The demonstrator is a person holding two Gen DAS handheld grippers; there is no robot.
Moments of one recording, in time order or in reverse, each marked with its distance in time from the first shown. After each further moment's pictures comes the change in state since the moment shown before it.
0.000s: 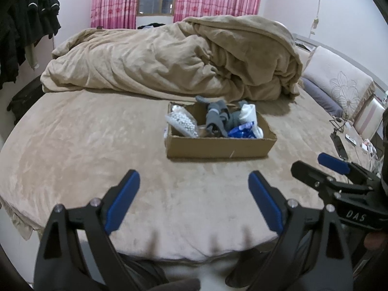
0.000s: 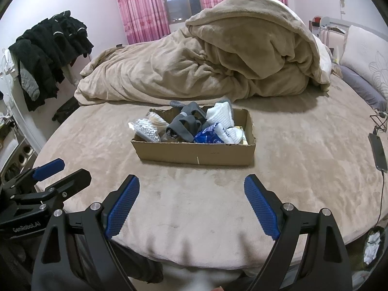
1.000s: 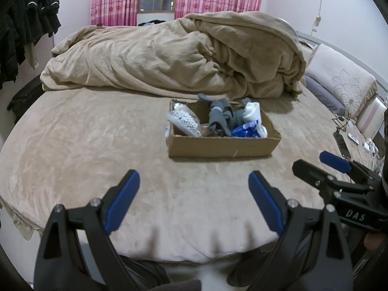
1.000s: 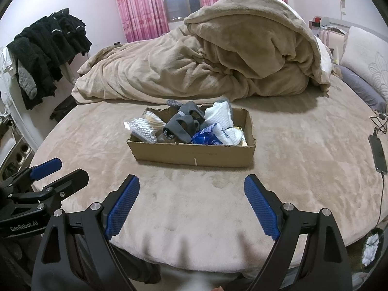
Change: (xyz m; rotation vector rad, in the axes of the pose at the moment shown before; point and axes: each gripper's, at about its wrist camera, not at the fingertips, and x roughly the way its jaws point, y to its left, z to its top) left arm 0.008 0.003 0.002 0.001 0.018 0.003; right arm 0.009 -0.004 0.000 -0.007 0.004 -0.010
